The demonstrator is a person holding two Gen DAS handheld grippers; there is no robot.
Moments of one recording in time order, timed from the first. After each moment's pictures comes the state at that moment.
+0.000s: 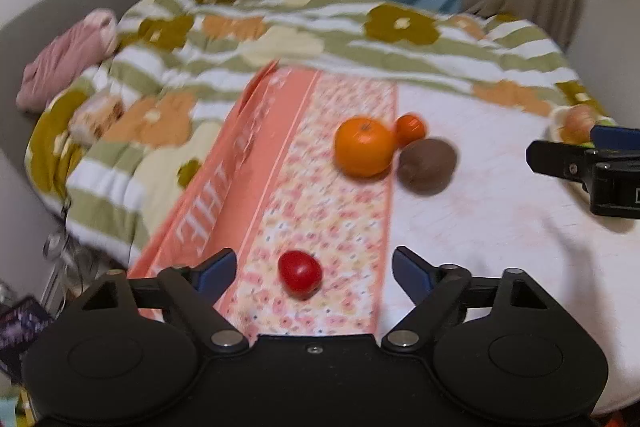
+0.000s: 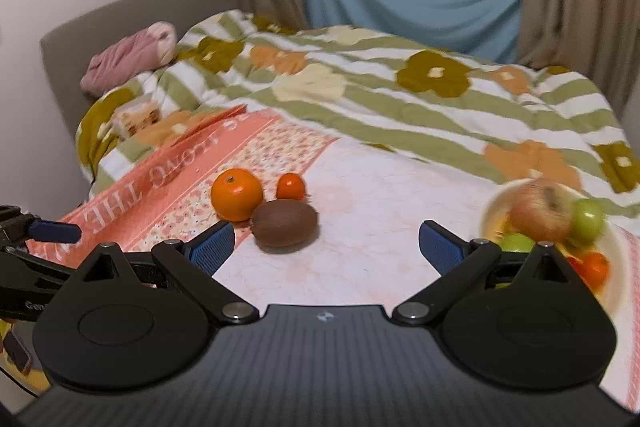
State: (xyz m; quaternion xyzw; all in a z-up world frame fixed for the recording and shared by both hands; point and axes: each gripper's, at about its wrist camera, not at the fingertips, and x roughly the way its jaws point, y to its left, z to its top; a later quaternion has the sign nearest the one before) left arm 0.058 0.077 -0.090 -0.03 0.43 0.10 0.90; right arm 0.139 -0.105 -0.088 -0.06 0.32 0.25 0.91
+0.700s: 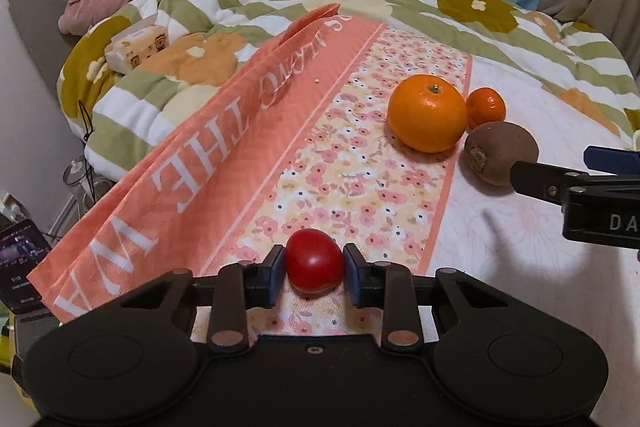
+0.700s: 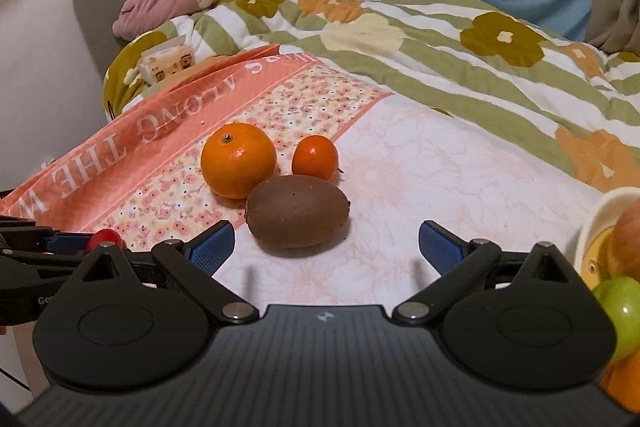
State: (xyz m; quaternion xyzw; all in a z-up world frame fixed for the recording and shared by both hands) left arm 0.090 0.082 -0.130 -0.09 0.47 0.19 0.86; right arm 0.212 -0.071 -0.149 -0.09 0.37 0.32 0.87
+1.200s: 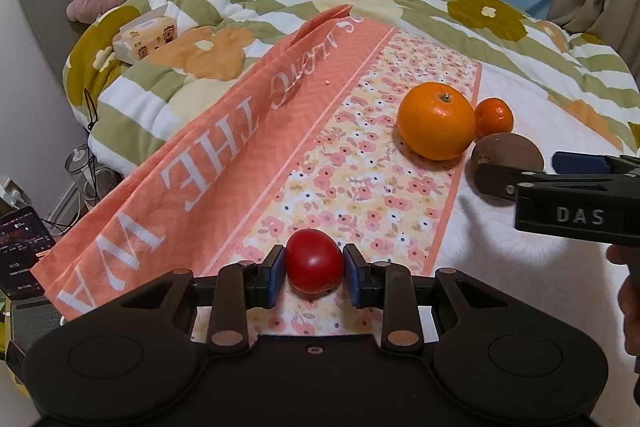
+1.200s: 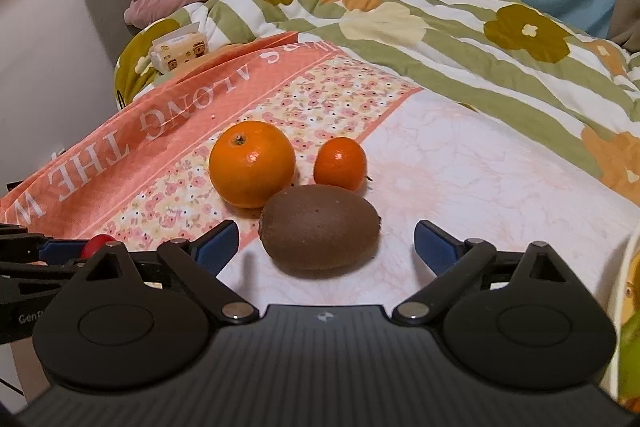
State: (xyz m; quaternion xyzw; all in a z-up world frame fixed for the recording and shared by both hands) left arm 0.091 0.087 -0.127 -0.11 0.46 0.20 0.86; right arm 0.227 -0.044 -0.162 -0.09 0.39 0.34 0.85
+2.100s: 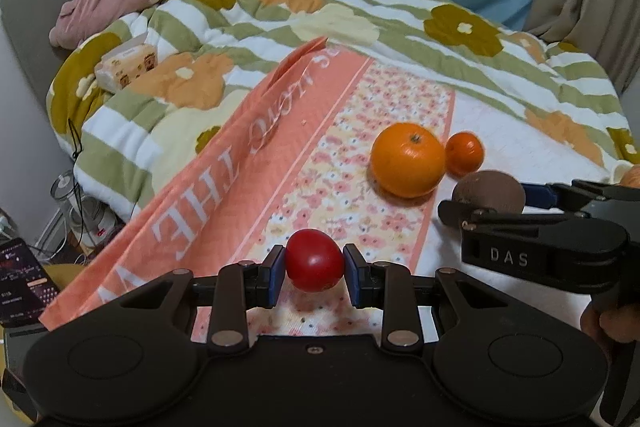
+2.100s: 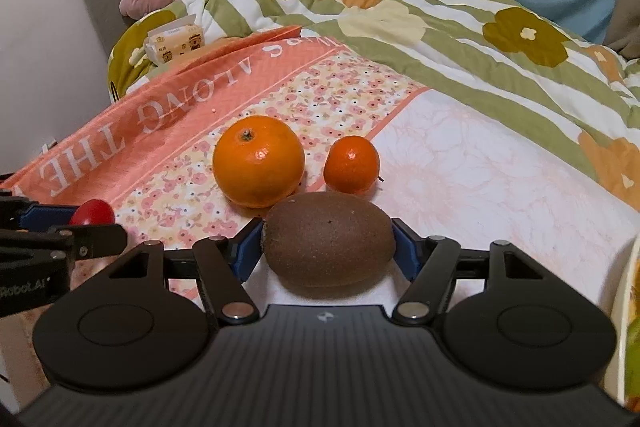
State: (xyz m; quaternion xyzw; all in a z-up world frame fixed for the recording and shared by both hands) left arm 0.099 0.086 -0.104 -0.10 0.44 0.17 0.88; right arm 0.219 -0.032 -0.163 -0.11 0.38 0.33 0.86
